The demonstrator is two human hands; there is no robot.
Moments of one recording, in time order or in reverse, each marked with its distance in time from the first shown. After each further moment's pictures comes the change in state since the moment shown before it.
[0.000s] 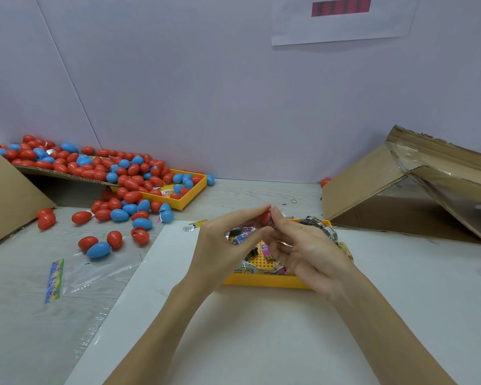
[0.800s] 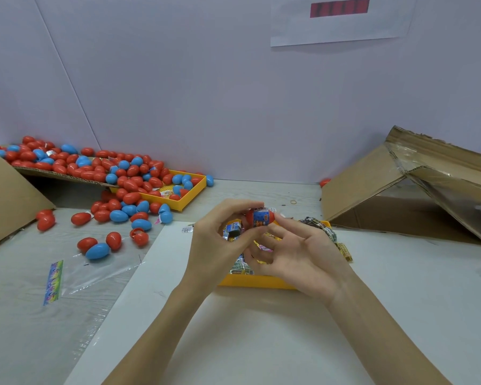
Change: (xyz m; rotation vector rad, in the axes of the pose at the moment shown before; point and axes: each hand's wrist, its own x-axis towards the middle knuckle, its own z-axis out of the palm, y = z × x) left_hand 0.002 0.003 -0.003 -0.029 0.057 -0.021; right_hand 0.000 0.001 -0.003 0.388 -0.320 0.201
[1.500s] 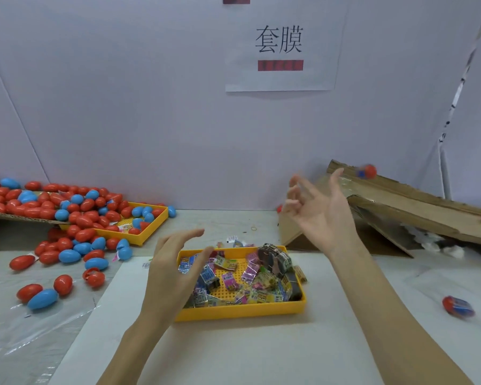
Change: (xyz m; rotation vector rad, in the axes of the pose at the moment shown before) left_hand 0.001 -0.003 -0.005 0.340 0.064 -0.109; right_hand -0.020 -0.119 -0.008 -0.020 0.133 -0.593
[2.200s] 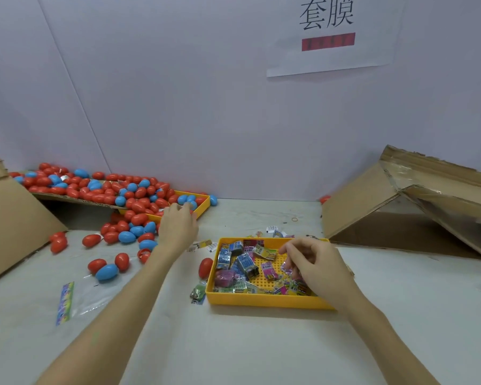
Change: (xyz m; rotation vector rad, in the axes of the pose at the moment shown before) left_hand 0.086 -0.104 -0.025 0.685 -0.151 -0.329; right_hand -0.043 0.097 -0.030 -1.301 -0.065 -0.139
